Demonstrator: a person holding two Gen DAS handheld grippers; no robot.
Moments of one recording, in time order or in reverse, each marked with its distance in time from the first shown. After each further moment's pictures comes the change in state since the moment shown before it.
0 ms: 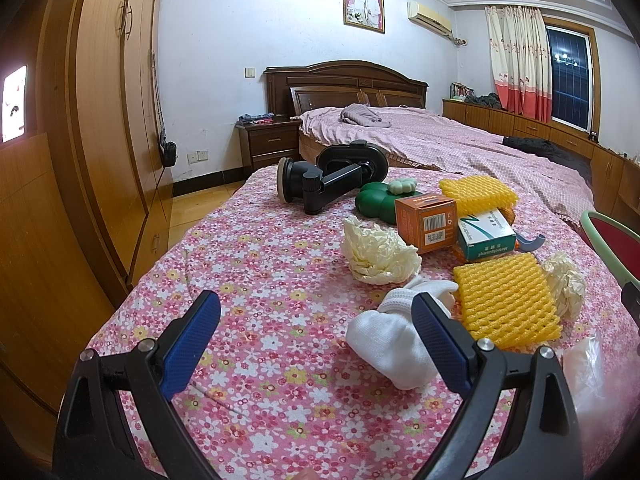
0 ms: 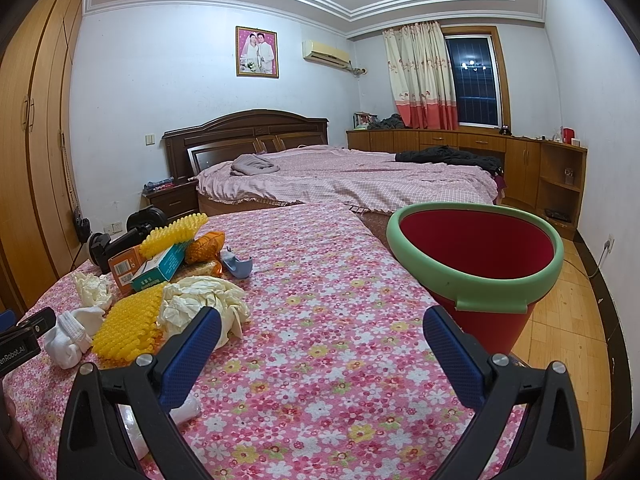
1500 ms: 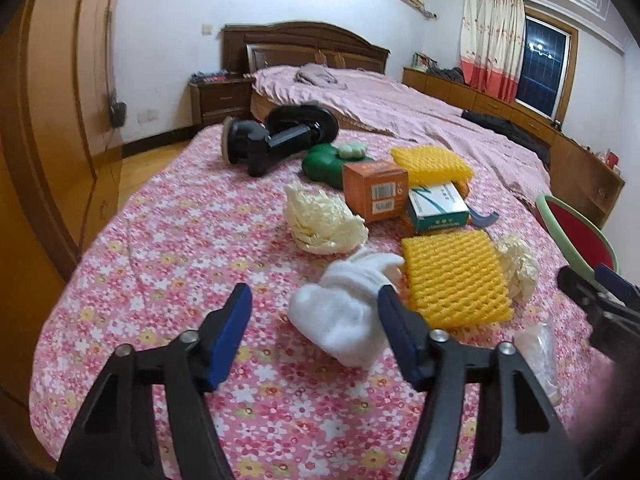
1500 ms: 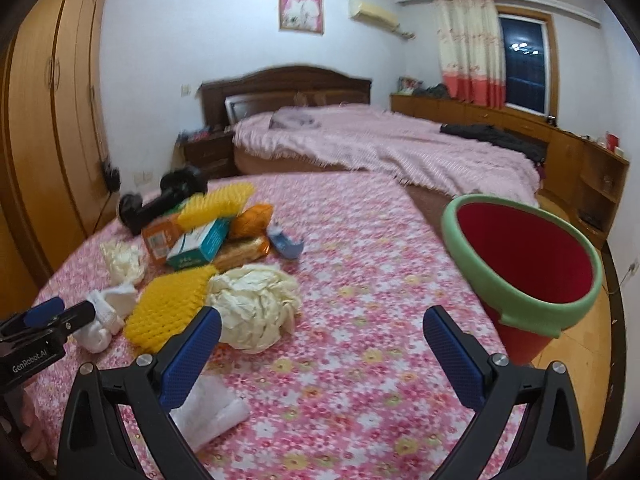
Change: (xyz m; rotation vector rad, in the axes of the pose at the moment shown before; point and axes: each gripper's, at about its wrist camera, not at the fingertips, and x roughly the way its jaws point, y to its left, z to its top) left arm 0.009 -0.008 0.006 -0.019 0.188 -0.221; right arm 0.023 0.036 0.028 -0.150 0.222 0.123
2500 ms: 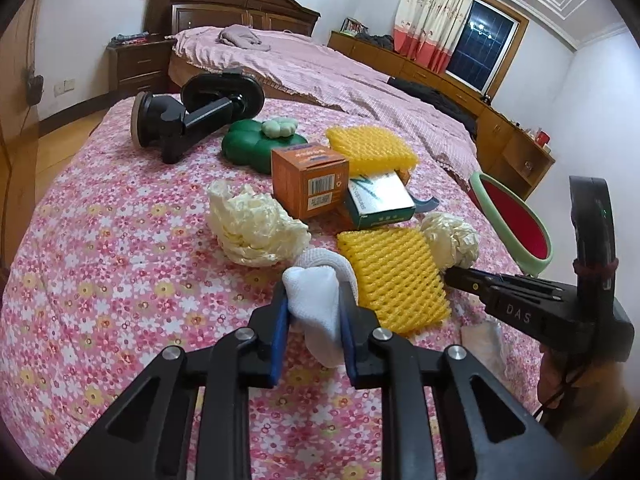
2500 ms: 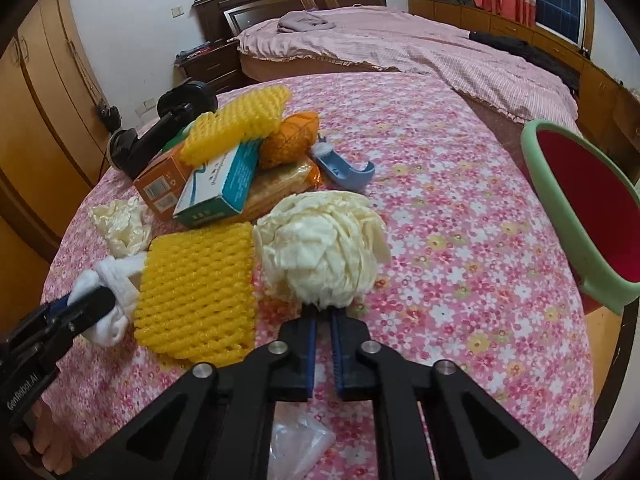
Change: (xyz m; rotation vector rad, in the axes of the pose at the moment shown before) left arm 0.029 0.012 0.032 0.053 0.145 -0.309; right arm 0.064 0.033 0.017 0.059 0.350 0.072
